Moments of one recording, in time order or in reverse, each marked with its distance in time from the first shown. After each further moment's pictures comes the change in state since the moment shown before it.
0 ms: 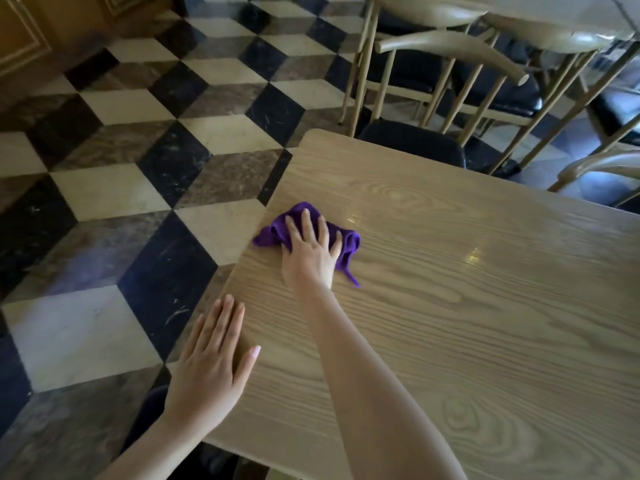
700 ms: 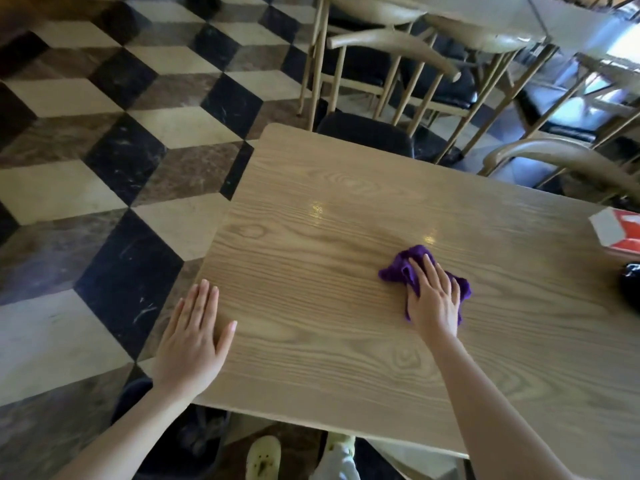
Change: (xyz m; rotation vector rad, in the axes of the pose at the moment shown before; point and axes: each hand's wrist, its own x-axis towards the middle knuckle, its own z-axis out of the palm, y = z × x) left_hand -0.005 0.004 -0.003 0.026 0.047 0.005; right_hand -0.140 0.215 -0.097 -0.210 0.207 0.358
